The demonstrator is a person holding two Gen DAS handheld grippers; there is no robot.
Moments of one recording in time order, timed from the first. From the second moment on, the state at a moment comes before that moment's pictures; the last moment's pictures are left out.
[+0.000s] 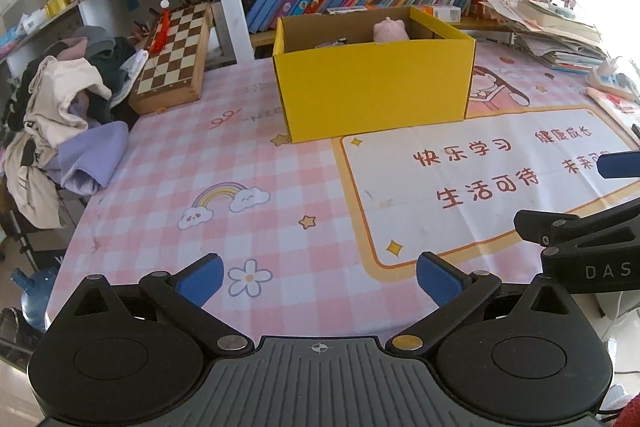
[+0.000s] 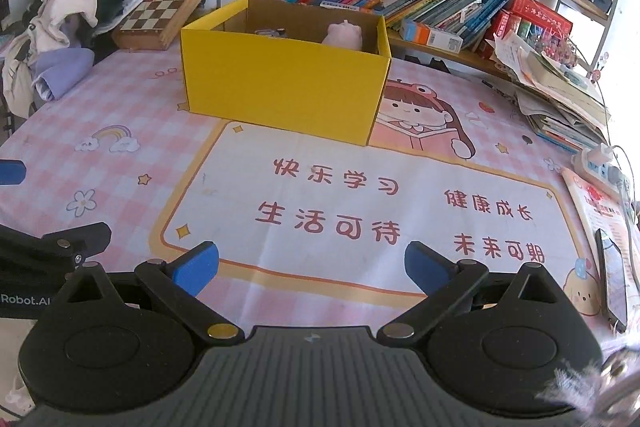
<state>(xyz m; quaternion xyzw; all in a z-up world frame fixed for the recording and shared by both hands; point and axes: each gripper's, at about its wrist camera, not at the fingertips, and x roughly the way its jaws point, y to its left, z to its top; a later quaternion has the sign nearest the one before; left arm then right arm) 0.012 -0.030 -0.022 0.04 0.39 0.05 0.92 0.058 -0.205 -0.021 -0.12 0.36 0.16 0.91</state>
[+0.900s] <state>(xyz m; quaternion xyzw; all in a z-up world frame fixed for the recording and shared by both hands) 0.011 -0.035 -0.022 0.04 0.39 0.04 0.92 0.057 -0.203 -0.024 -0.12 0.37 0.16 0.91</state>
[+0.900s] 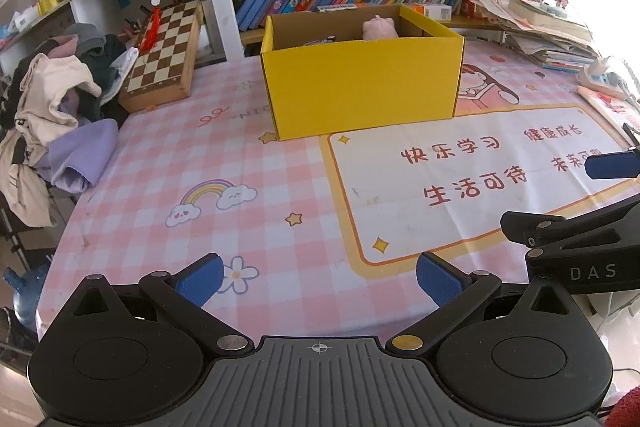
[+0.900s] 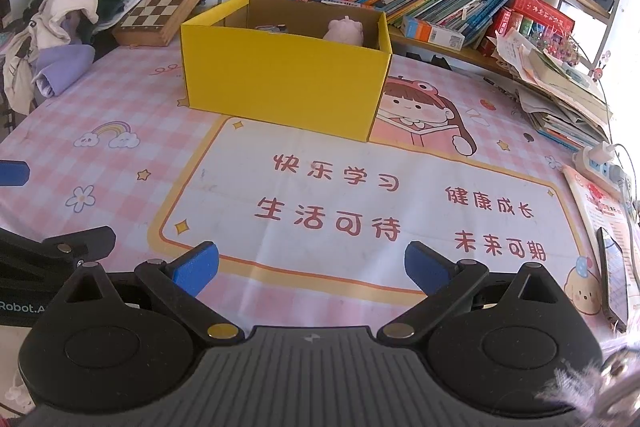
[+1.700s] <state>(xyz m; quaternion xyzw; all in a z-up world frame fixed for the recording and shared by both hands) 0.008 -0.035 -0.022 0.04 0.39 0.04 0.92 0.054 -0.202 -0.025 -0.12 0.37 0.16 0.91</state>
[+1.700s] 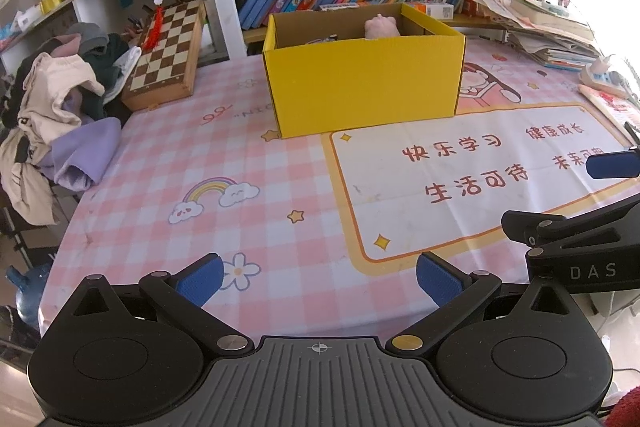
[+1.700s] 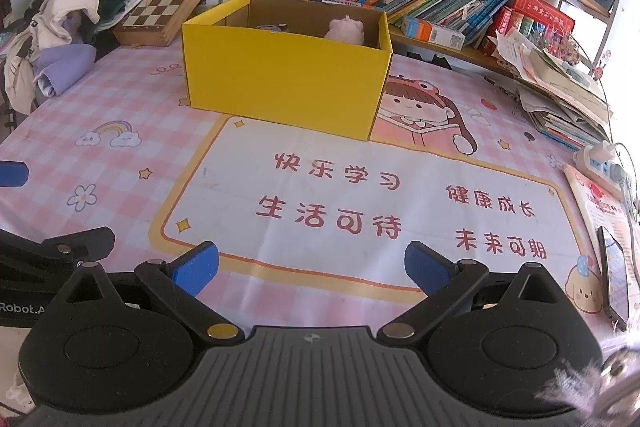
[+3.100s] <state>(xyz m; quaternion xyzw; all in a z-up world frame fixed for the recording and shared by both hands) 0.010 -0.031 -0.025 0.03 0.39 0.03 0.92 0.055 -0.197 -0.027 -0.12 0.38 0.15 0.91</state>
